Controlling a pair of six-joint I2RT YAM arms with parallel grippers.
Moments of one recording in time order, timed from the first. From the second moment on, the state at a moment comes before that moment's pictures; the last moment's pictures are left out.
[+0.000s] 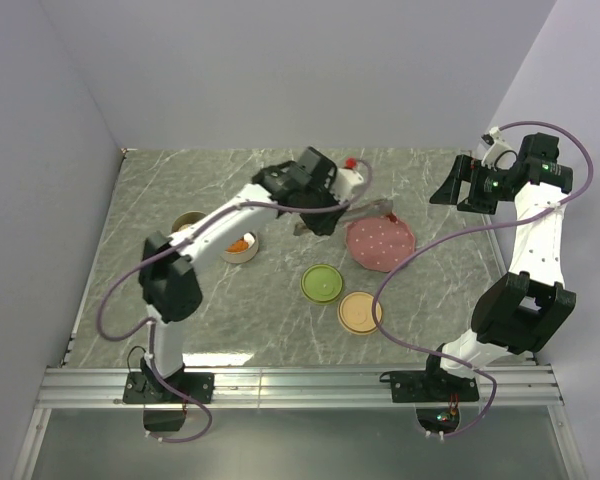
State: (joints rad) left arm -0.79 1.98 1.92 -0.83 0.23 0.17; right arm -0.38 1.56 1.63 -1.11 -0.70 -0.15
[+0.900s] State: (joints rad) left arm -0.18 1.08 1.20 -0.97 0.15 0.34; right arm -0.38 1.59 1.61 -1.11 -0.73 -0.16
